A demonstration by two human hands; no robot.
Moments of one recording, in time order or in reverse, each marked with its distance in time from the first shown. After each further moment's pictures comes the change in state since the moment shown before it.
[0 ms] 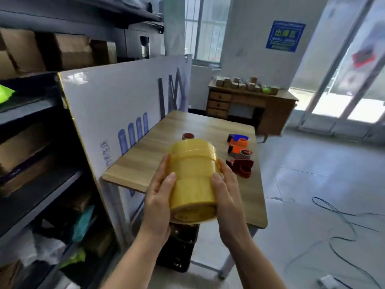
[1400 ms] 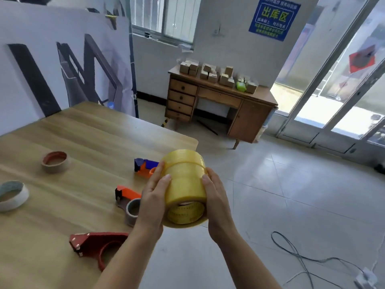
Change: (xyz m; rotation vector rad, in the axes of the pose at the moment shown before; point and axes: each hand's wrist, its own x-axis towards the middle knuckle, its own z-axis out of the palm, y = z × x) left_hand 0.385 -0.357 0.481 -0.021 0.143 -0.337; right_hand 0.520 0.177 -0.465 -0.126 0.023 0.308
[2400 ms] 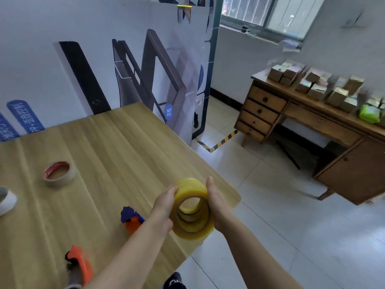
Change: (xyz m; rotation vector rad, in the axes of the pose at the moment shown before) left_hand 0.367 -0.042 0.076 -0.092 0.602 -0.438; right_hand 0.447 0.046 0.045 -0.223 -0.600 0.389
